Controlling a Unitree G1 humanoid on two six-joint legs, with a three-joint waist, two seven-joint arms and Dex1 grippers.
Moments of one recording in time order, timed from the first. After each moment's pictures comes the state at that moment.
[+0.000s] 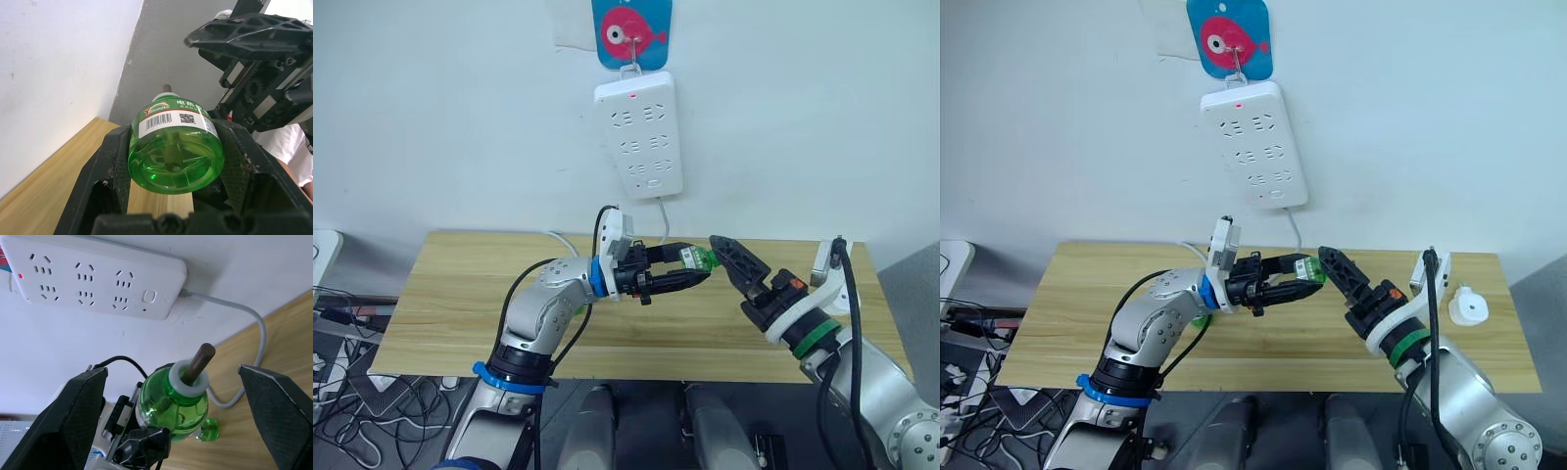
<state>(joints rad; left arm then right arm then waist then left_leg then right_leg) -0.49 0.27 -0.15 -0.07 -0.58 0.48 -1.06 0.01 -0.37 -0.04 -0.87 1.78 0.47 -0.68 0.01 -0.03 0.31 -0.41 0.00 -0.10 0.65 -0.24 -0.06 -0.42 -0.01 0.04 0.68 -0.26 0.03</state>
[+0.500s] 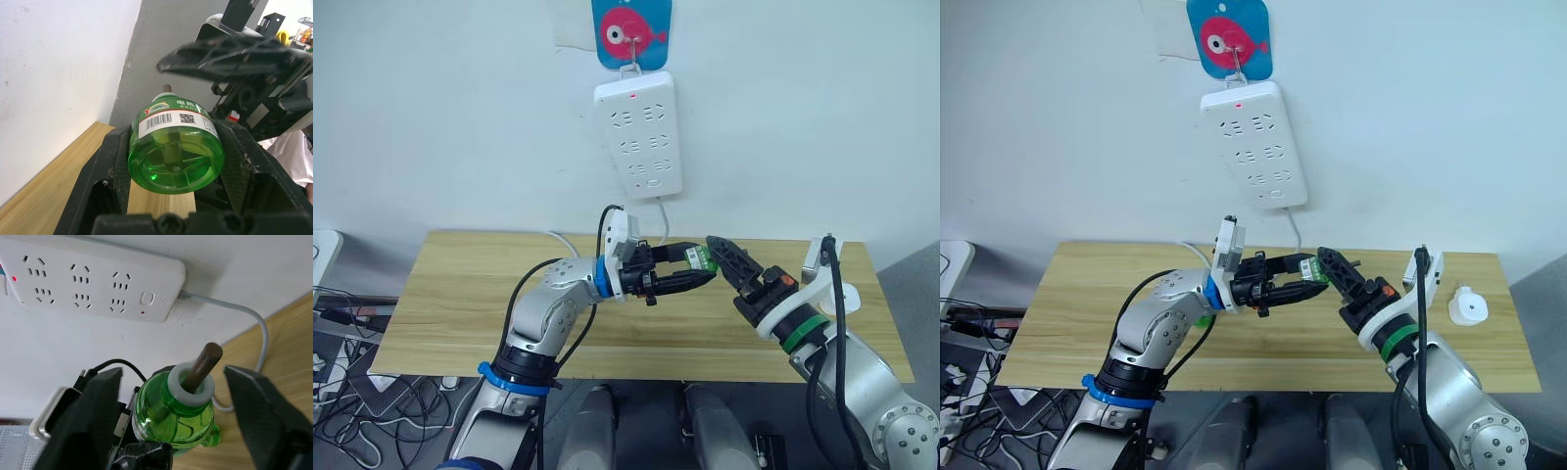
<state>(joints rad) -0.49 0.26 -0.17 -0.07 -0.57 0.45 -1.05 -0.01 -0.37 0.03 -0.85 1.73 0.41 -0.66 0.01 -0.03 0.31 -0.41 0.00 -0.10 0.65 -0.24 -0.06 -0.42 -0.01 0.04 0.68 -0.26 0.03</state>
